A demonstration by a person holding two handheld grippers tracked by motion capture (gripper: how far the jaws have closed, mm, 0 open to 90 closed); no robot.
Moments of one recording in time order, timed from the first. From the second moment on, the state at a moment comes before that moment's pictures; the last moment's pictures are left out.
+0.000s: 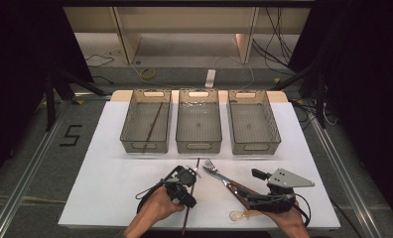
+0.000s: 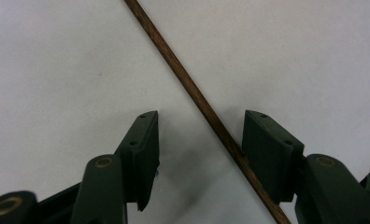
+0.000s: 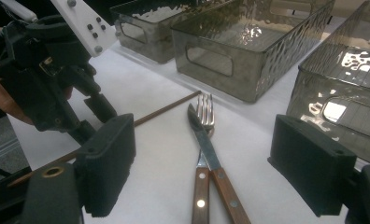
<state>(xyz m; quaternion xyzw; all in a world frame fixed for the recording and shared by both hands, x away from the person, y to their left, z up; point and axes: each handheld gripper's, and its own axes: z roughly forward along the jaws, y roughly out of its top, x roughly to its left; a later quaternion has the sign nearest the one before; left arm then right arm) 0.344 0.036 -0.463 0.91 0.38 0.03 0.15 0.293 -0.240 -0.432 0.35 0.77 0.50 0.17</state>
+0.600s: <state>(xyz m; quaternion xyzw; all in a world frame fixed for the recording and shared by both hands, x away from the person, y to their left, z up) 0.346 0.042 -0.462 0.92 0.37 0.05 0.14 0.292 -0.240 -0.432 0.34 0.78 0.50 0.18</state>
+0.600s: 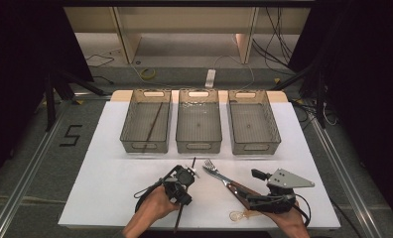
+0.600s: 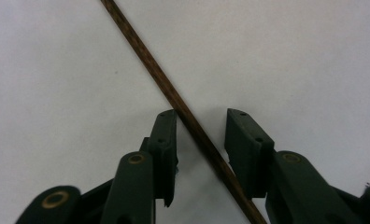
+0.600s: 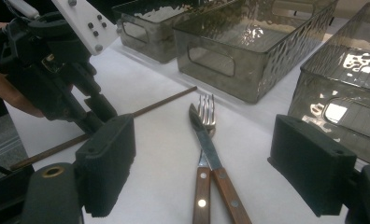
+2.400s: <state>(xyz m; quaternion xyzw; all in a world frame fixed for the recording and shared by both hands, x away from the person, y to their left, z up) 0.356 0.057 -0.460 0.91 0.40 0.03 0.12 0.292 -0.239 -0.432 0.34 0.78 0.50 0.18</state>
